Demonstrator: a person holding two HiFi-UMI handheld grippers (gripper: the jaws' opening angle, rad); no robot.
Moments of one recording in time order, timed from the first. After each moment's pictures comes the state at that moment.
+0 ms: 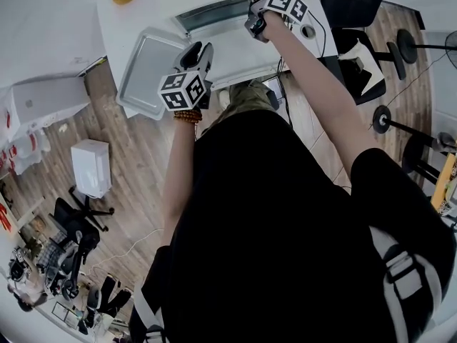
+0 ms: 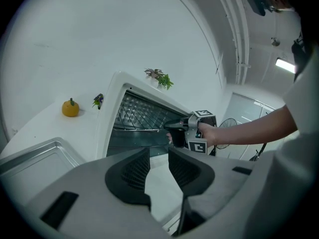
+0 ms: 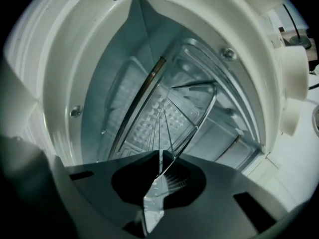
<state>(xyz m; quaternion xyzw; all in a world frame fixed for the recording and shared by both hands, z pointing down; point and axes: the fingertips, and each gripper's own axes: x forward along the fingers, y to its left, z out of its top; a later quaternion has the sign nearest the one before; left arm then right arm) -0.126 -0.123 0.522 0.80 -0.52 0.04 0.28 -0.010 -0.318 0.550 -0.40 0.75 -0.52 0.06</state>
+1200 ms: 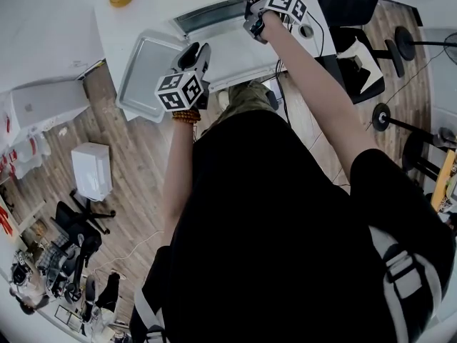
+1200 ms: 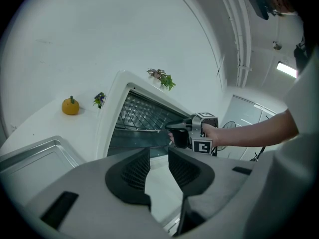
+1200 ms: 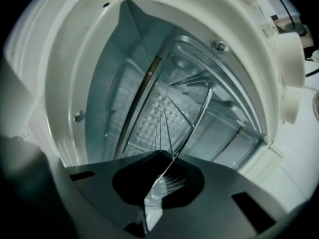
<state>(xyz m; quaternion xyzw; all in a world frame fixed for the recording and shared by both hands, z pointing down) -0.129 -0.126 0.524 0.80 -0.52 0.04 0.29 -0.013 -0.312 0.546 -0.38 0.73 -0.56 0.08</state>
